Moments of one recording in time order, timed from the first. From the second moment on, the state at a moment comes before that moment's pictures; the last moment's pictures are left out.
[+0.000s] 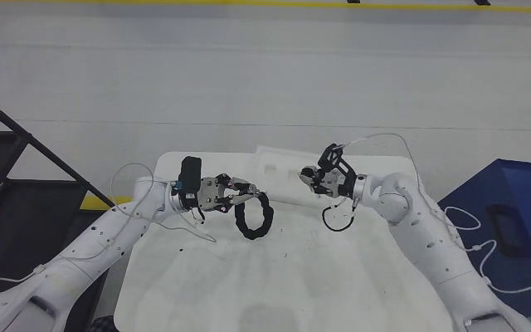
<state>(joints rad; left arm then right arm) 0.82 -0.76 -0.65 -1.34 1.33 -0.88 0.94 -0.95 -1.17 1.04 -1.30 -0.80 -0.75 0.43</state>
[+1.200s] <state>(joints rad) 0.84 -0.76 -0.66 -1.39 1.32 -0.89 0.85 -1.36 -1.12 1.23 -1.75 -0.90 -0.83 0.04</state>
